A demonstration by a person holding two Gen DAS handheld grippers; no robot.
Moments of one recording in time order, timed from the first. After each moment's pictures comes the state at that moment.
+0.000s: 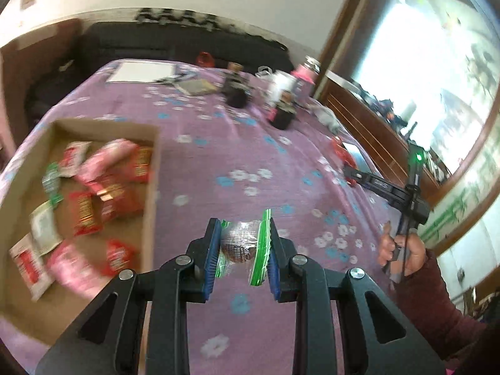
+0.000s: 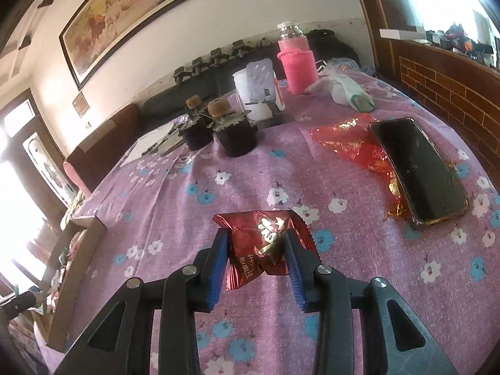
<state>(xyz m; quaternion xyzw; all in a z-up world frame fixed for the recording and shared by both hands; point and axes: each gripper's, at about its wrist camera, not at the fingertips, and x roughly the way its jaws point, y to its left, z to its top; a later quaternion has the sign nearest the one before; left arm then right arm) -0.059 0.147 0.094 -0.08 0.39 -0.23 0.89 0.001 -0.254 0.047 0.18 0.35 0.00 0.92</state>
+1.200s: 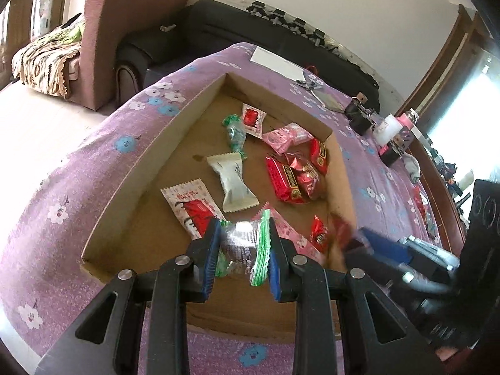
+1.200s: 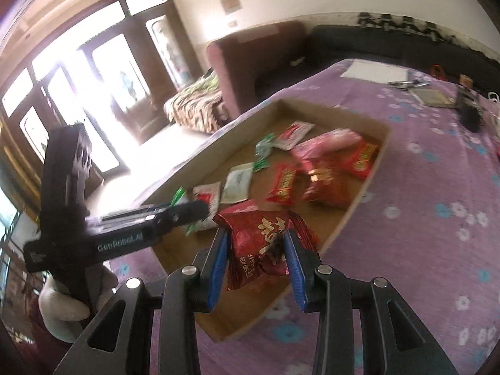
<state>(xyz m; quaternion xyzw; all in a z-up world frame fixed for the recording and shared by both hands) -0.060 0.313 0.032 -0.19 0.42 -0.06 0.89 -0.037 0.123 0.066 0.00 0.42 0.33 0.85</state>
